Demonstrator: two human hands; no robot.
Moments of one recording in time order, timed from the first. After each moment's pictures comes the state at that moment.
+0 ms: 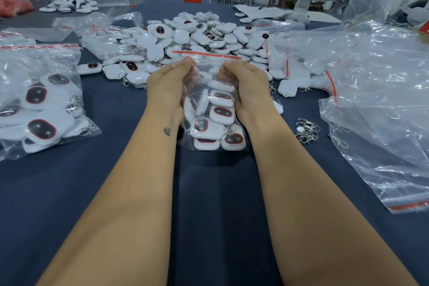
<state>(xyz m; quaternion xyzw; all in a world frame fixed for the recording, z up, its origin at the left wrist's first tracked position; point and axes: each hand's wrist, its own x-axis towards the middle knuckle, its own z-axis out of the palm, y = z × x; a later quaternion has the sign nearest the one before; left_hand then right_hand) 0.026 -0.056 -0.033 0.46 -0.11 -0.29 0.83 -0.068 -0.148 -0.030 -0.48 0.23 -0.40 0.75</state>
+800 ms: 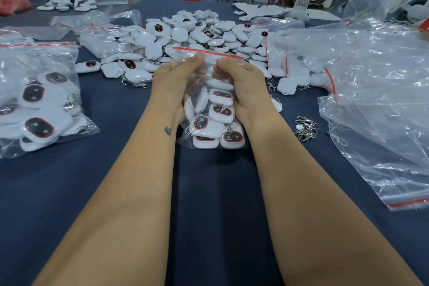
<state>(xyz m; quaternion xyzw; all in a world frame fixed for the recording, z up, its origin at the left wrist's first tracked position) 0.017 -0.056 -0.030 0.47 -0.19 -0.32 0.80 -0.068 -0.148 -0.034 -0.47 0.20 -0.37 0.78</state>
